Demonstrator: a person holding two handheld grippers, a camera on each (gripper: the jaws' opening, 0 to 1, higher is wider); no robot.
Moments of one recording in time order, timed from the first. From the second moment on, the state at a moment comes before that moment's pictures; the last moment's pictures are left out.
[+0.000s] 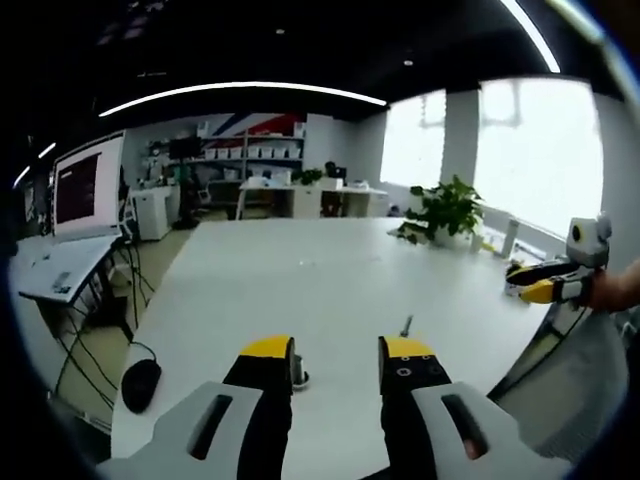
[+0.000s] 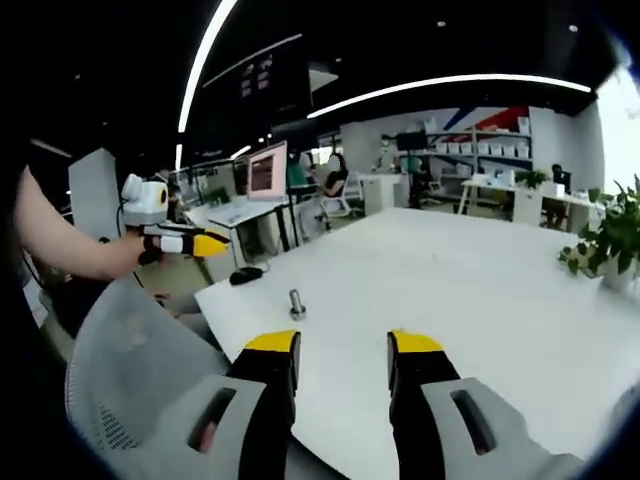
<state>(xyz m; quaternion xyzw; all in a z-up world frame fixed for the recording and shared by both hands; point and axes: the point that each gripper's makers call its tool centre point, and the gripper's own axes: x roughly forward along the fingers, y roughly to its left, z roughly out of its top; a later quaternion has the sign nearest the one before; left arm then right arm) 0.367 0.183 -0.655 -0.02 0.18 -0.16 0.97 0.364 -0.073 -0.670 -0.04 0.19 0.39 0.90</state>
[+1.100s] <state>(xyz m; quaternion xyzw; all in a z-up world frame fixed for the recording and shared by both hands) 0.364 0.181 -0.674 0.00 0.22 -0.16 0.96 0.361 -0.076 -0.687 -0.10 0.21 0.39 0.89</state>
